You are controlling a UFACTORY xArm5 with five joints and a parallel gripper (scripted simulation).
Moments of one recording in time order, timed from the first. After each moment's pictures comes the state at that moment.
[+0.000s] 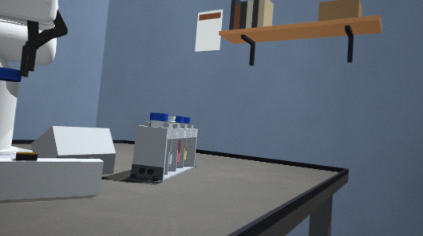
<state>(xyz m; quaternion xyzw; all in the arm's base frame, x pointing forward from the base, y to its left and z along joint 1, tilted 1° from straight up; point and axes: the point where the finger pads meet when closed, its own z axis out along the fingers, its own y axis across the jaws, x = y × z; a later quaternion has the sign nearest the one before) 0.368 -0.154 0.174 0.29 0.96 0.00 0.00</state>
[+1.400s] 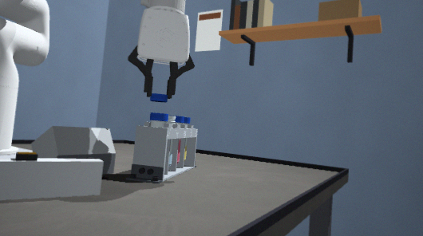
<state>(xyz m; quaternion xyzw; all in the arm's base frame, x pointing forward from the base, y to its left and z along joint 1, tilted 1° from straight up) 0.404 0.114 0.172 0.37 0.93 0.00 0.00</state>
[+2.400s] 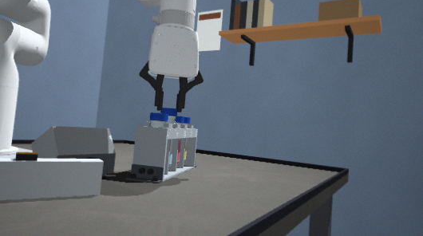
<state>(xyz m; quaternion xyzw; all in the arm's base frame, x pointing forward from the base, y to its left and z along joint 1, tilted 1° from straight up) 0.410 0.143 0.147 0.37 0.93 0.00 0.00</state>
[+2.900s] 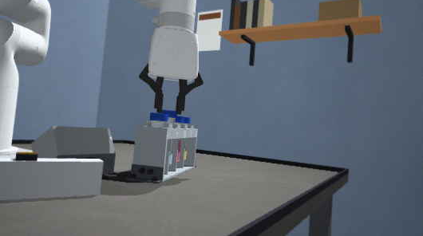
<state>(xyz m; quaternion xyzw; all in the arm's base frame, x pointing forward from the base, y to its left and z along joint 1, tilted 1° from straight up) 0.410 0.142 0.142 0.37 0.93 0.00 0.00</state>
